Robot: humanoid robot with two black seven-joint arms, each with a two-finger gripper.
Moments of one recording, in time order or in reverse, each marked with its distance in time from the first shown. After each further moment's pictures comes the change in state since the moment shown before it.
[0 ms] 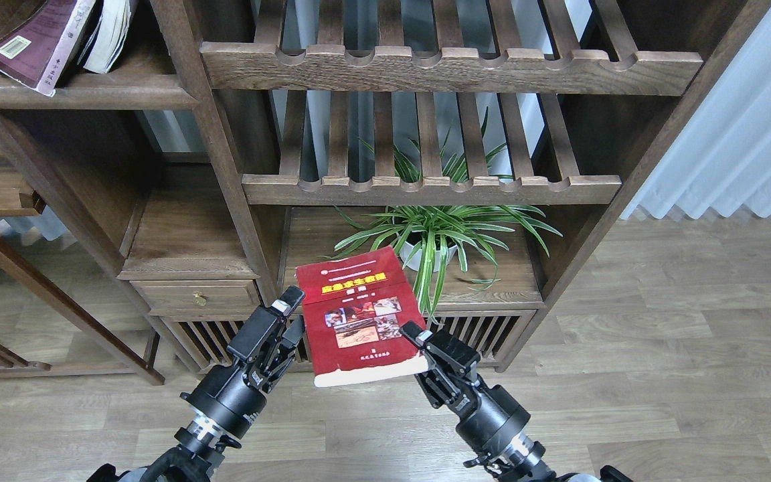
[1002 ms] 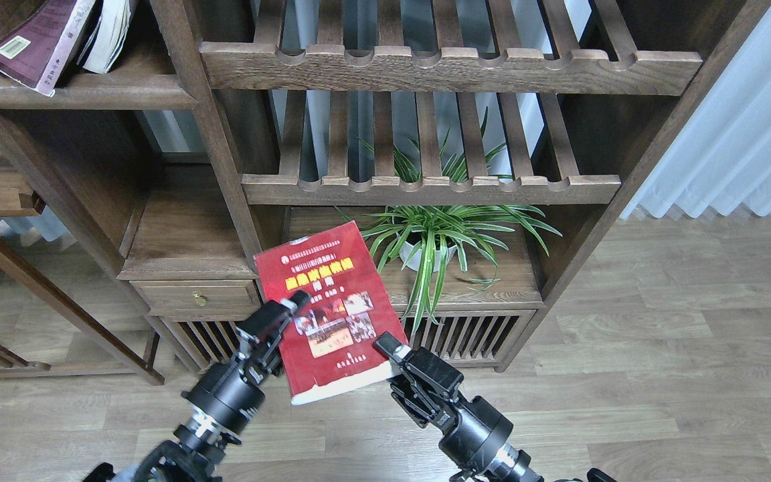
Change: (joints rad) left arm -0.012 0.055 -0.061 -0.086 -0.066 0.000 0.052; right arm 0.001 -0.015 -0.017 0.005 -0.076 0.000 -0.002
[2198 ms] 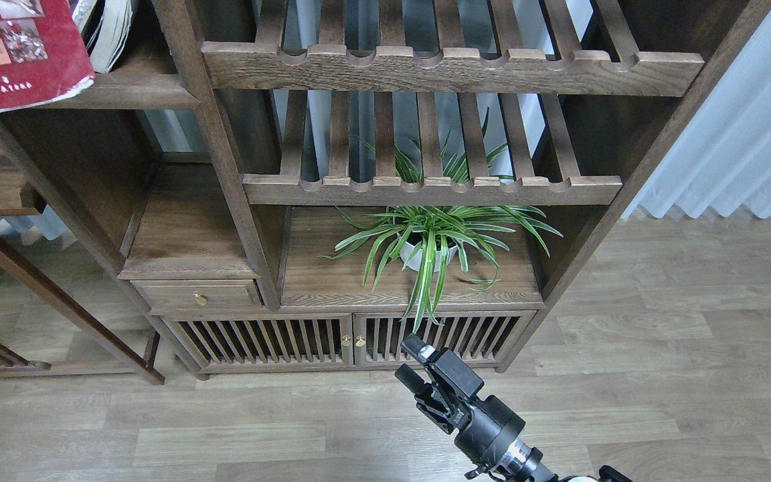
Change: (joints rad) left arm -0.566 0.638 -0.658 0.042 0.479 0.000 0.130; right arm 0.023 -0.011 0.007 -0.084 0.003 0.000 0.000
